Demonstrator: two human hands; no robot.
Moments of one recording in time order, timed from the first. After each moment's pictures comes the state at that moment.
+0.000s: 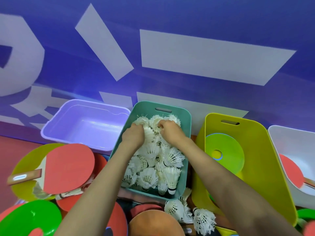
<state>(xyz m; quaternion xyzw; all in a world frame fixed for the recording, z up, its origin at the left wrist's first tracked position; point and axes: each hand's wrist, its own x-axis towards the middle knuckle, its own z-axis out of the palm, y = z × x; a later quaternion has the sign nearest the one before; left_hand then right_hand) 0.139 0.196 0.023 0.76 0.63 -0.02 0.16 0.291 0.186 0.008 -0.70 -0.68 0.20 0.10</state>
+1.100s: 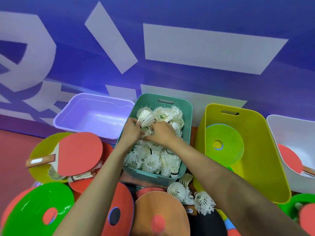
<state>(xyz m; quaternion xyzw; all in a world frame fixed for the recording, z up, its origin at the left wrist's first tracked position) 0.117 0.148 0.036 0.51 0.63 0.30 0.50 0.241 0.141 0.021 -0.67 -0.72 0.16 0.03</state>
